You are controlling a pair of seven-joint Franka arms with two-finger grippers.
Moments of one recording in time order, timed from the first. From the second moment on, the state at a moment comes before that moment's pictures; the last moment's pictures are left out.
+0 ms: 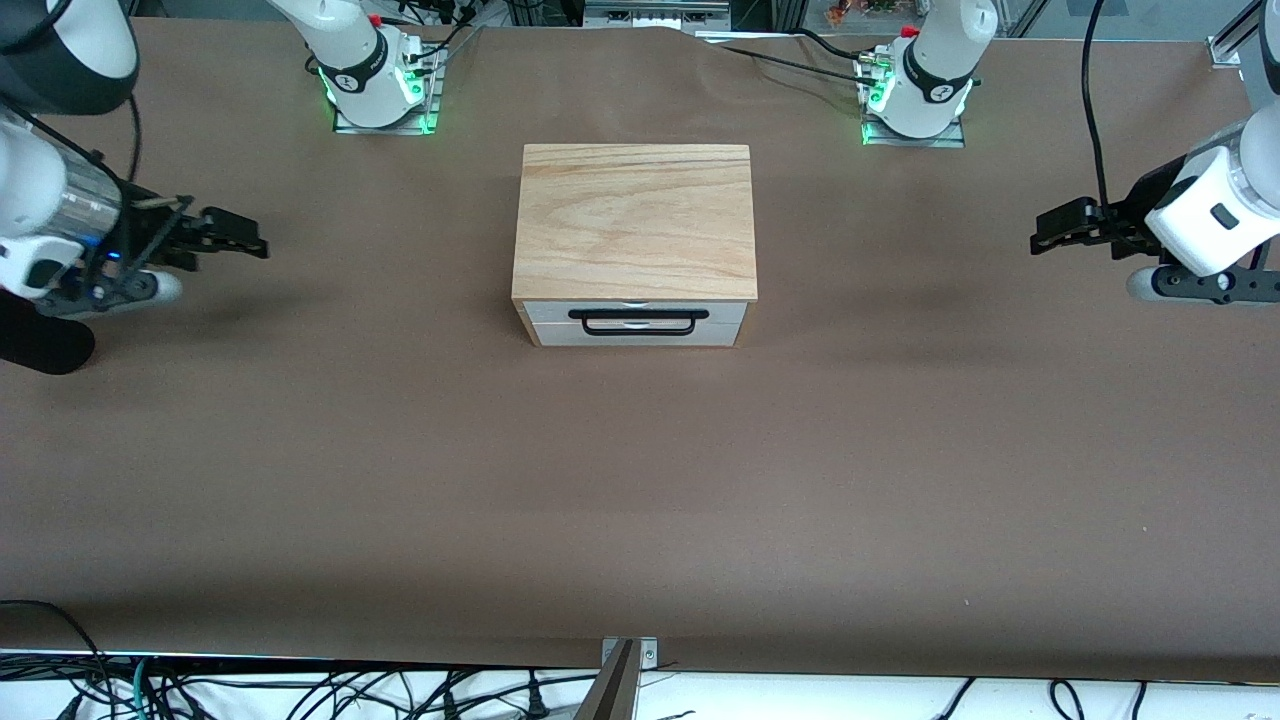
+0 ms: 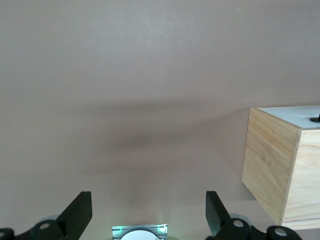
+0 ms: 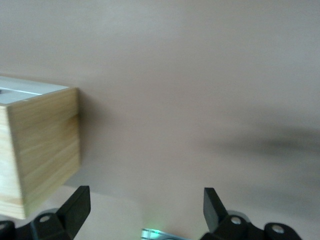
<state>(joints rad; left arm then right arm) -0.04 0.11 -0.01 -1.51 -0.09 1.41 -0.04 0.05 0.09 -0.02 -1.72 0.19 1.58 -0.13</state>
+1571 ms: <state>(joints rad) -0.19 0.69 -0.10 -1.50 -1.02 1.81 0.51 0.25 0.60 -0.02 -1.82 1.47 1.78 -0.85</state>
